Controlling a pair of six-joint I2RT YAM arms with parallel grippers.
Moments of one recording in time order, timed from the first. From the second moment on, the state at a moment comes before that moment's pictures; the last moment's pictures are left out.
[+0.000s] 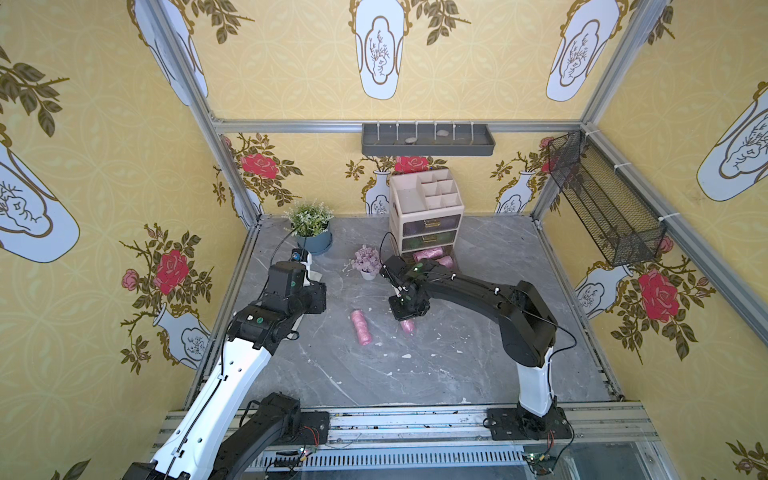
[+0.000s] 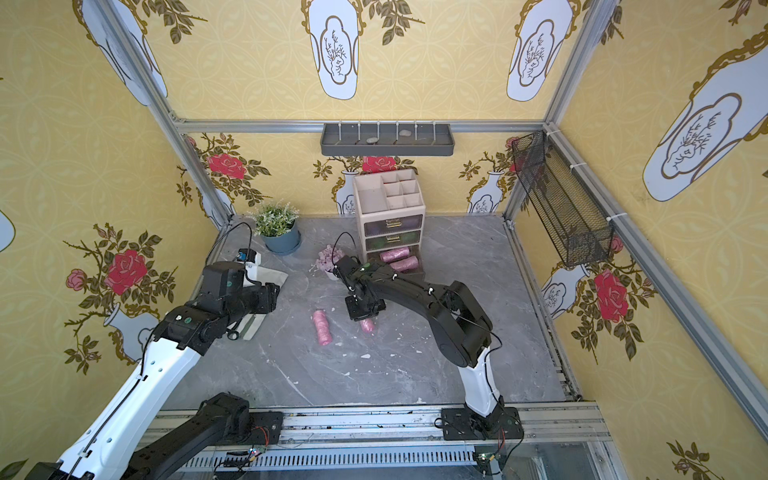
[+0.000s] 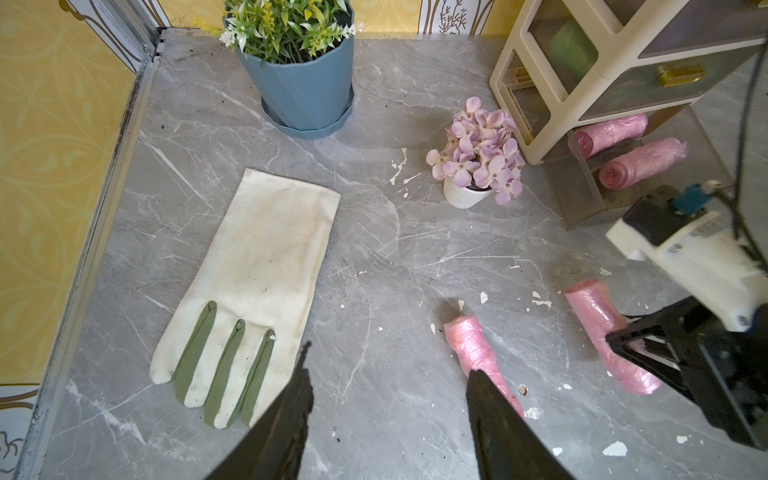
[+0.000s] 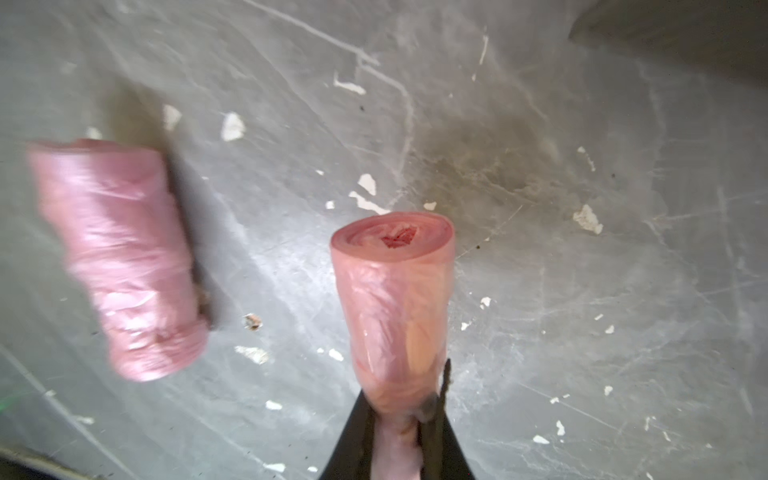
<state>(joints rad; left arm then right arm) -0.33 0.92 0.95 -0.76 -0.13 -0.21 0.94 1.96 1.57 -0.97 -0.03 0.49</state>
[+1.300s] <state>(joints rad) -0.32 0.93 0.95 -0.76 -0.12 -0.23 0.56 1.07 1.03 -0.68 0.11 1.24</state>
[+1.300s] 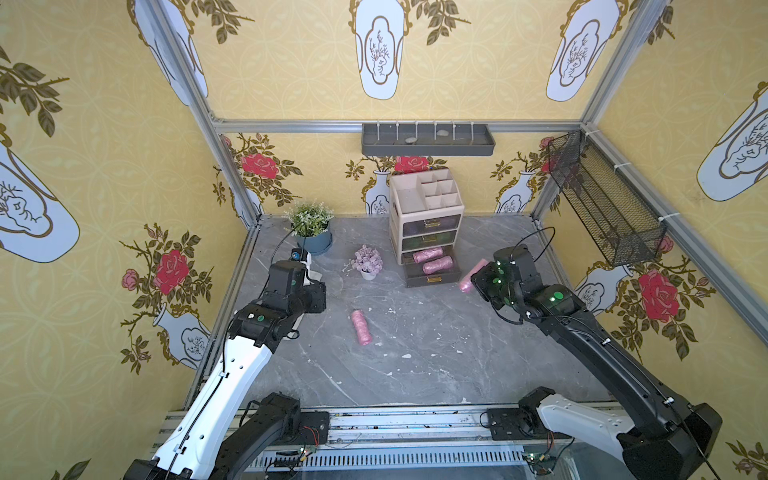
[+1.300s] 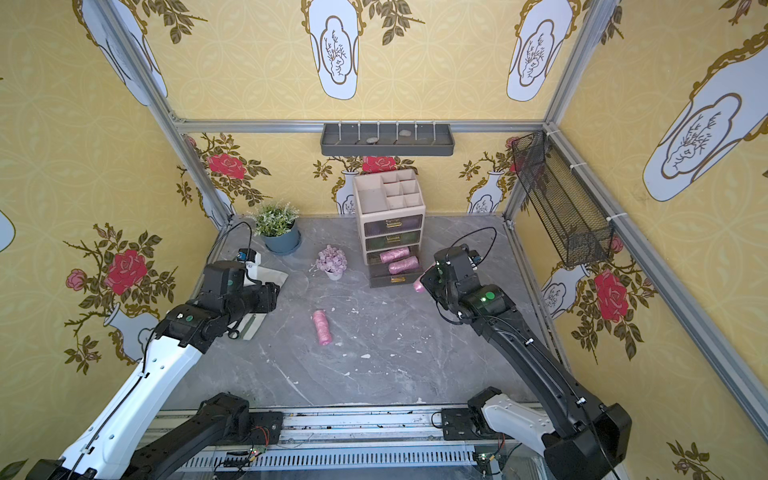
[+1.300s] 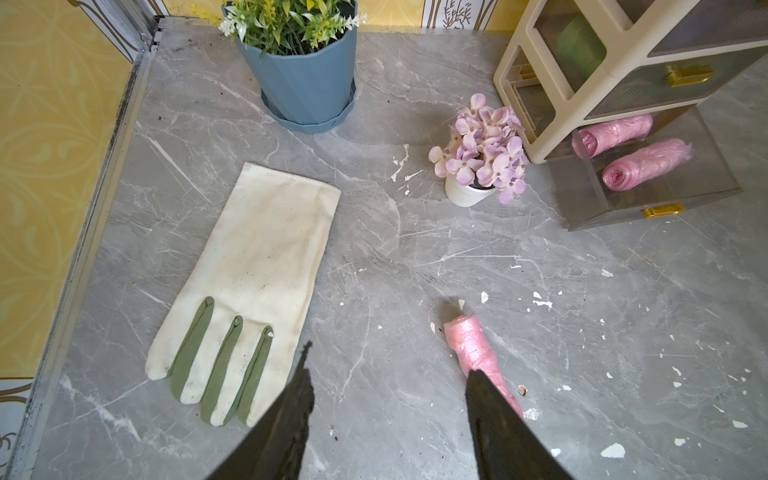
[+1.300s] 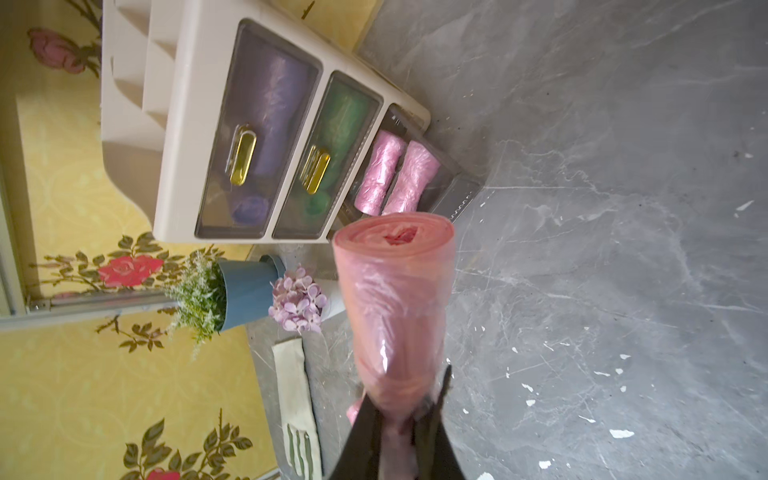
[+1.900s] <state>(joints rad) -0.32 0.92 0.95 -0.76 -0.11 -0.23 0.48 1.31 0.92 -0.37 0.07 1.54</state>
